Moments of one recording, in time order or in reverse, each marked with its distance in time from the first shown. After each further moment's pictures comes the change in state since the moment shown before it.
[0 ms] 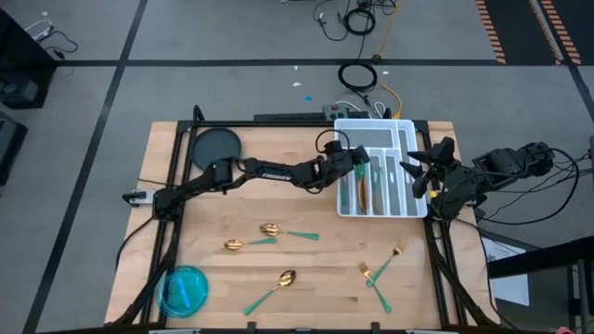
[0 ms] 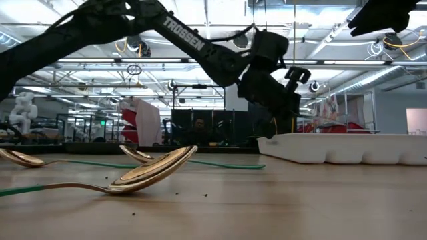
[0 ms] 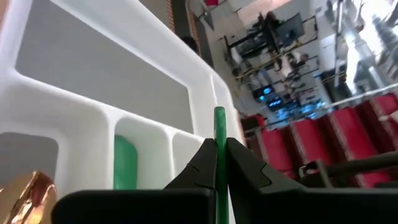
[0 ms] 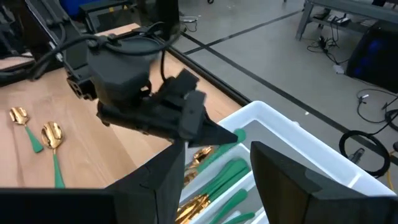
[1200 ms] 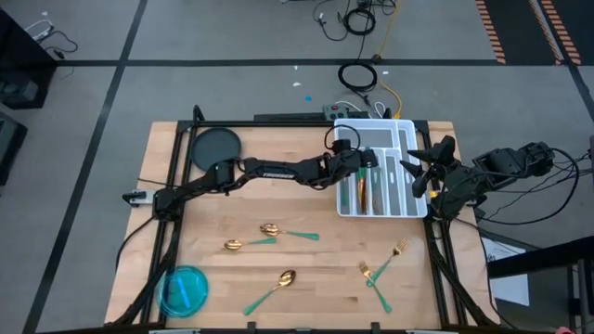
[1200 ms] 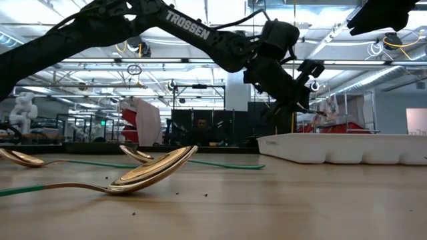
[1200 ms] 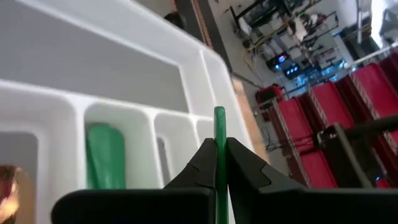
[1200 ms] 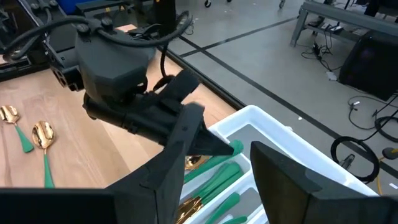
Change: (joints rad) left arm -0.005 0.026 0.185 -0.243 0.063 0.105; right arm 0.000 0.000 0.000 0.003 0.021 -0.034
